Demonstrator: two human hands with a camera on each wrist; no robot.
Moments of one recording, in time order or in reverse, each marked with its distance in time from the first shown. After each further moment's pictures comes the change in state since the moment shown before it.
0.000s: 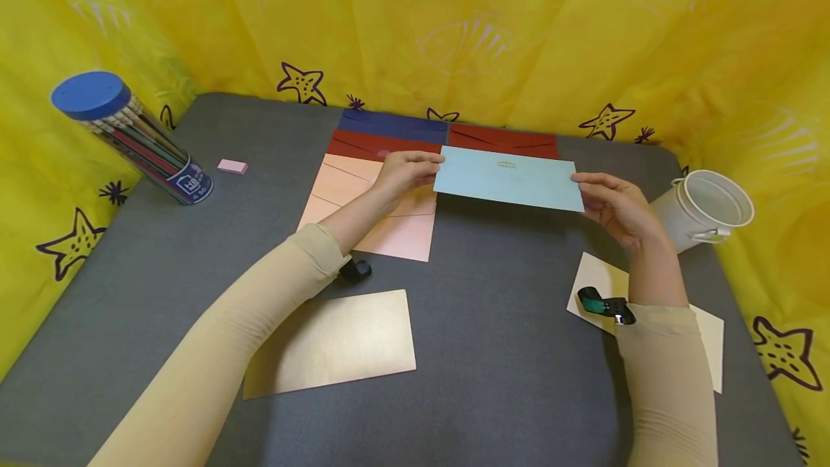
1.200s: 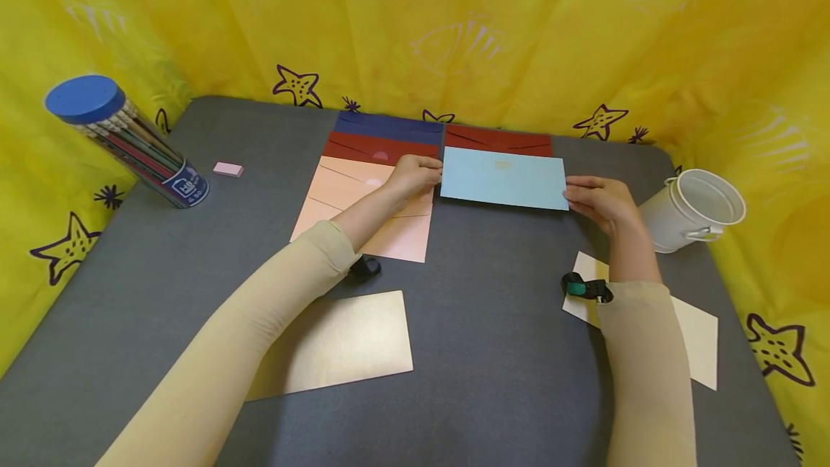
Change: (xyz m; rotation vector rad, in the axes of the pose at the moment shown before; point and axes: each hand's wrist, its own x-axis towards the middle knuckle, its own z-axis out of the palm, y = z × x) left_hand 0.007 0.003 0.017 0.383 -0.033 -0.059; right_hand 0.023 -0.001 -0.004 -0.255 0.346 0.285
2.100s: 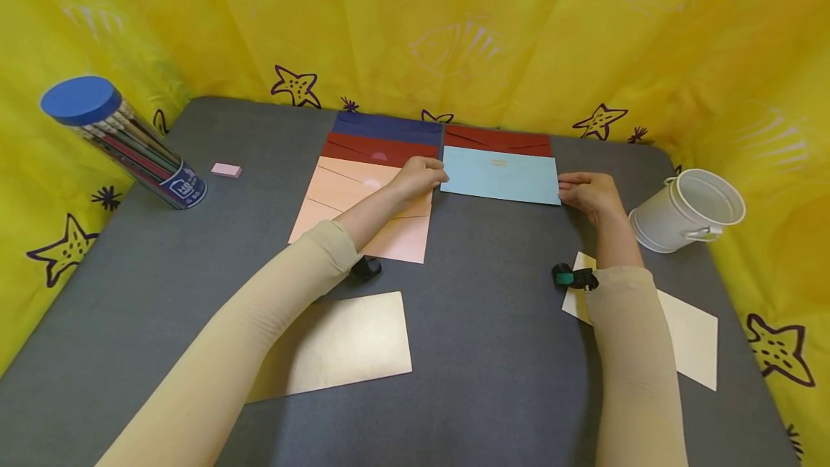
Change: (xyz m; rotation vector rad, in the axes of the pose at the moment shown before) left_hand 0.004 -0.001 0.005 0.053 -0.086 0.017; right_hand 0.021 0.001 0.010 -0.293 0.072 -0.030
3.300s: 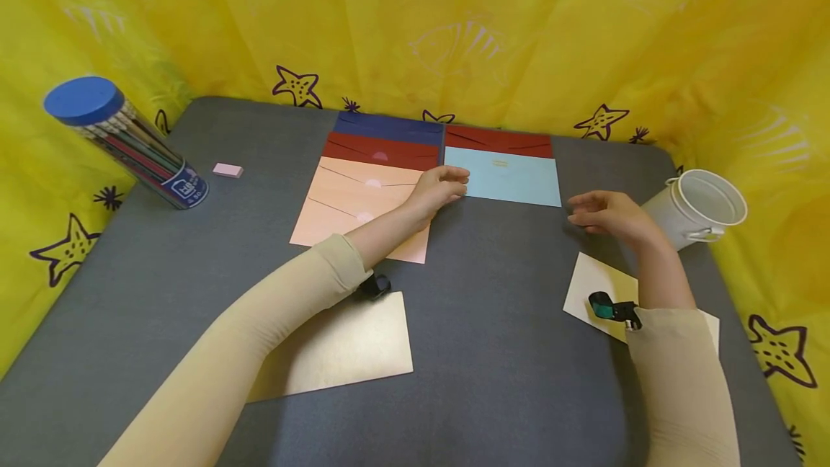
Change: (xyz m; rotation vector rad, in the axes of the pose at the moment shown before) left_hand -0.023 0.000 0.039 -0.223 0.061 0.089; right_hand -0.048 0.003 -0.022 -0.456 -0.213 -0.093
